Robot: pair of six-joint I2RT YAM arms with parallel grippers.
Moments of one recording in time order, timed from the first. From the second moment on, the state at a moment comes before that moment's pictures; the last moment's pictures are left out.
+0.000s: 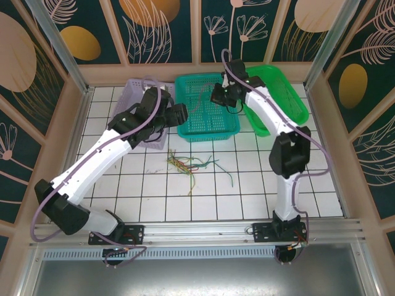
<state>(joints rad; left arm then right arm) -0.65 1.42 1.47 -0.72 -0.19 -0.69 0.40 2.07 1.99 -0.81 -0.28 0.62</state>
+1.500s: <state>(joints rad) -0.65 1.55 0.72 -0.19 0.08 -1.36 0.84 1.65 0.88 -0.59 0.24 0.44</state>
